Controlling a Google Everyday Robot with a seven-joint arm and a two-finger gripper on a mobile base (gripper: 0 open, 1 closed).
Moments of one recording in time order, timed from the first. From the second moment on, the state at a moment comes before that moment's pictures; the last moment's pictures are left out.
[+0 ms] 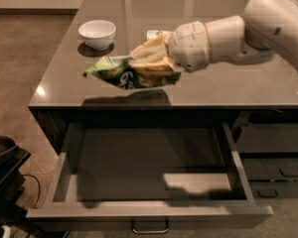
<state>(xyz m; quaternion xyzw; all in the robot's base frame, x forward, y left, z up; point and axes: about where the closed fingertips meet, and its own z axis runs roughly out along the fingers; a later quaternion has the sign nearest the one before) 0.539 0.013 0.963 -0.66 0.44 0.30 0.53</state>
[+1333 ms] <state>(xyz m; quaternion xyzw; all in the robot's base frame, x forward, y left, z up) 0.469 -0.025 0.963 -0.63 0.49 0.30 0.53</state>
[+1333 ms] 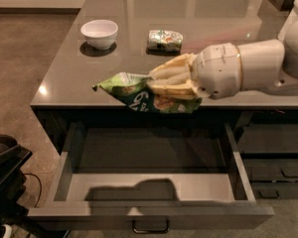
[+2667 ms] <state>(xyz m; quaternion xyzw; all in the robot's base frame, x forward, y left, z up) 0.366 -0.070 0.767 -0.42 0.63 0.36 0.54</state>
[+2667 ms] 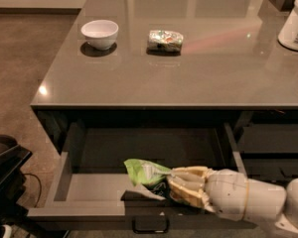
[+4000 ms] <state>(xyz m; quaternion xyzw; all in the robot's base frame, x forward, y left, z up) 0.387 -0.082 0.711 -0.41 0.65 0.37 0.51</state>
